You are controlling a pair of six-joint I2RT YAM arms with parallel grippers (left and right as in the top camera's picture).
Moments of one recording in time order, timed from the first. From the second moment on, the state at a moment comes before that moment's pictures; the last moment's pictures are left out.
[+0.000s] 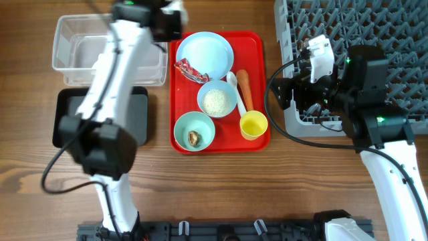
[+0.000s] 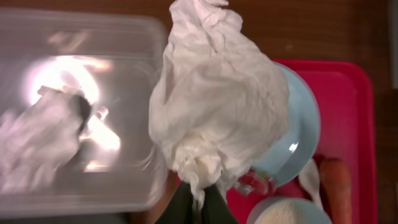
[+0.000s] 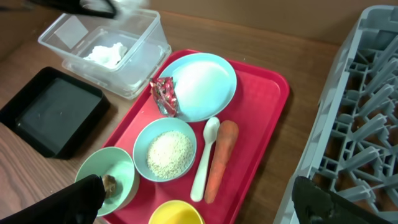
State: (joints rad) left arm -0.21 2.09 2.14 -1.12 -0.03 -0.24; right arm 0.12 1.20 1.17 -0.64 -0.46 -0.11
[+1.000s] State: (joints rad) left arm -0.31 2.17 2.00 -1.08 0.10 -0.38; right arm 0.12 1.20 1.17 -0.63 -0.46 -0.11
